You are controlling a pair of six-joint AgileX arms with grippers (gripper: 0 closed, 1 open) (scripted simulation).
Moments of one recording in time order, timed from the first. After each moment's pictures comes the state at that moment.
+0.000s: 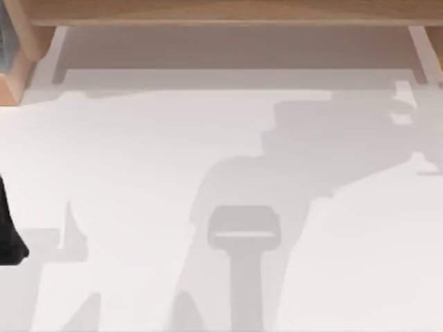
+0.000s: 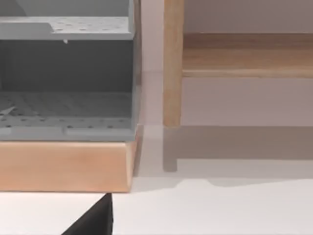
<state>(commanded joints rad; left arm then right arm) 0.00 0.00 0.00 0.00 0.00 0.00 -0.29 2.16 2.16 -1.21 0.02 -0.08</state>
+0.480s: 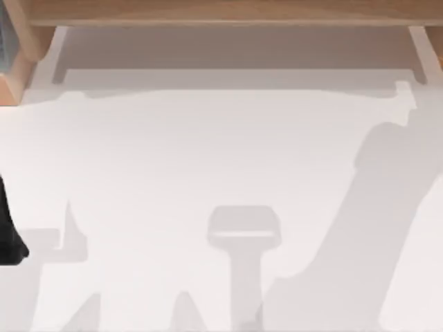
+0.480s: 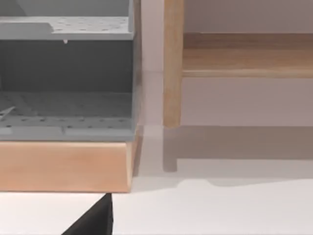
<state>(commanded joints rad) 0.00 0.00 0.00 0.00 0.00 0.00 -0.40 2.47 2.26 -1.26 -0.06 -0.33</state>
